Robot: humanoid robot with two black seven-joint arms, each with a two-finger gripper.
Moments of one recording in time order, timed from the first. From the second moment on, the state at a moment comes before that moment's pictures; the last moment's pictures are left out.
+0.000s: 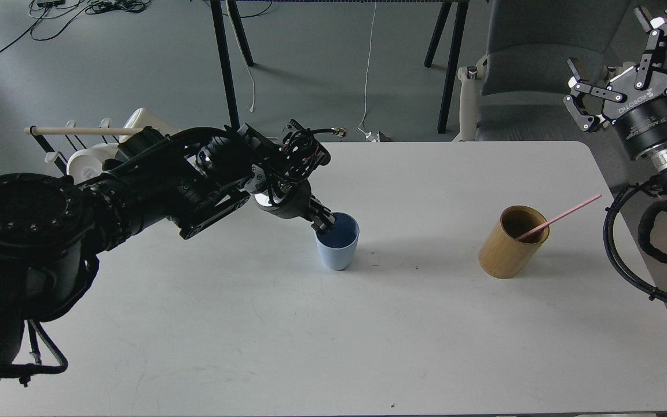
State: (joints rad) left arm -1.26 -0.04 0.19 -0.50 1.69 -0.49 -0.49; right arm 0.60 -0.69 0.80 1.11 -0.06 0.34 0.49
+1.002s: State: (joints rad) left arm -1.27 0.12 -0.02 -0.69 1.57 -0.49 -0.49; right arm 0.63 -0.73 0.81 1.12 -0.11 0.34 0.49
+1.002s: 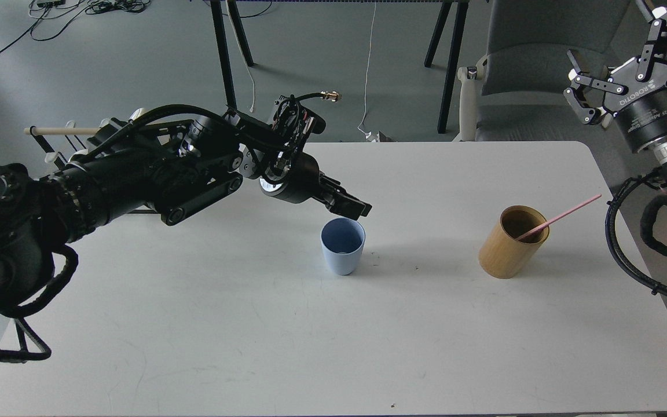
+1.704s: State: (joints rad) left arm -0.89 0.41 -0.75 -0.87 0.62 -0.49 -0.49; right arm 0.44 -0.98 0.75 1.39 -0.93 -0.49 0.49
